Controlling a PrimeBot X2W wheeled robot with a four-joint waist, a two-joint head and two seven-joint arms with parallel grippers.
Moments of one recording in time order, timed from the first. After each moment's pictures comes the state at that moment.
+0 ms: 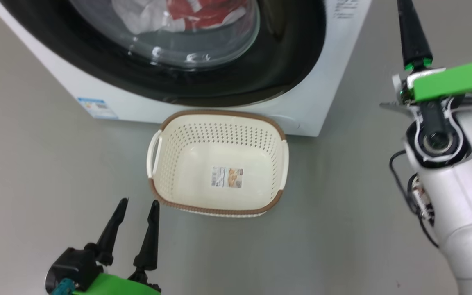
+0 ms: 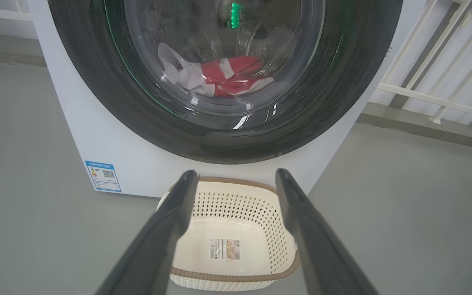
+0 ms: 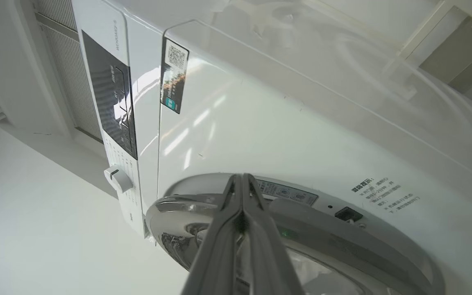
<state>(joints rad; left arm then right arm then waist) -0.10 0.05 -0.09 0.19 -0.30 -0.13 -0.25 -0.75 -0.14 0.18 0.36 1.44 0.12 -0.16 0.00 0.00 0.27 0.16</state>
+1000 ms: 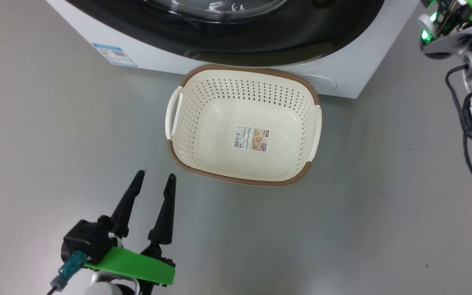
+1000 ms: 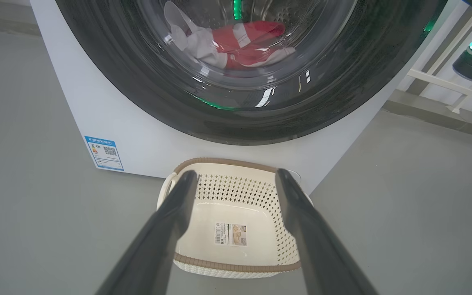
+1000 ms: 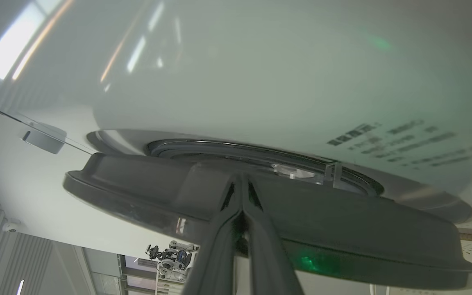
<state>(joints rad) -0.22 0.04 -0.16 0.22 -0.35 -0.13 -0.25 -1.08 -0.25 0.18 0.65 1.69 0.12 0.43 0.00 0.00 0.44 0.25</state>
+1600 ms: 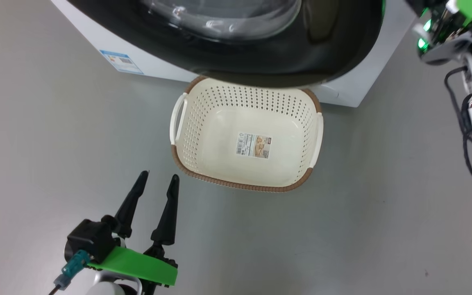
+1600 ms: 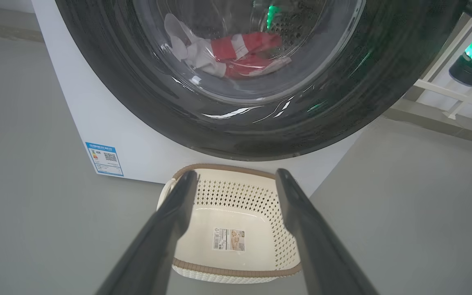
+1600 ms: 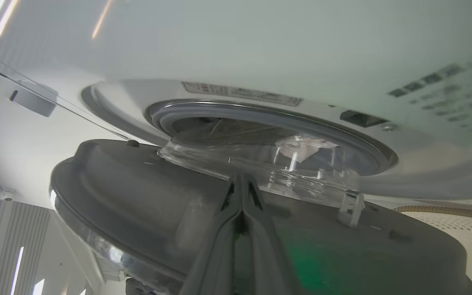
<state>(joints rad) -0.23 0.04 -0.17 0.23 -0.35 -0.13 -0.25 -1.10 -0.25 0.20 0.67 1.67 0.12 0.54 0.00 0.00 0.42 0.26</state>
